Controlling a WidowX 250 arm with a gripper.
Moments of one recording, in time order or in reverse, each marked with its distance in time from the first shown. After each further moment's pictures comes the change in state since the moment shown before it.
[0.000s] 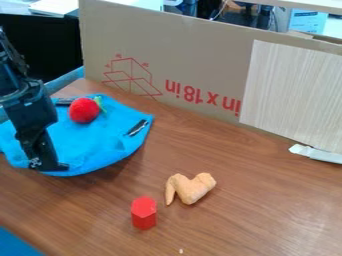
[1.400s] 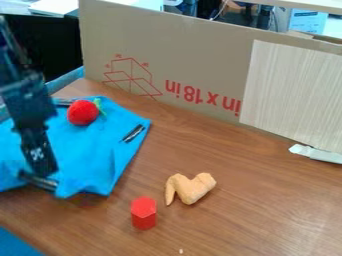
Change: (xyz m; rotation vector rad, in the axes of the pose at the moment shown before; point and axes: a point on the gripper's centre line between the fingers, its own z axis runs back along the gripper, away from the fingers) arm 0.006 -0.013 0.014 -0.158 0.018 0.127
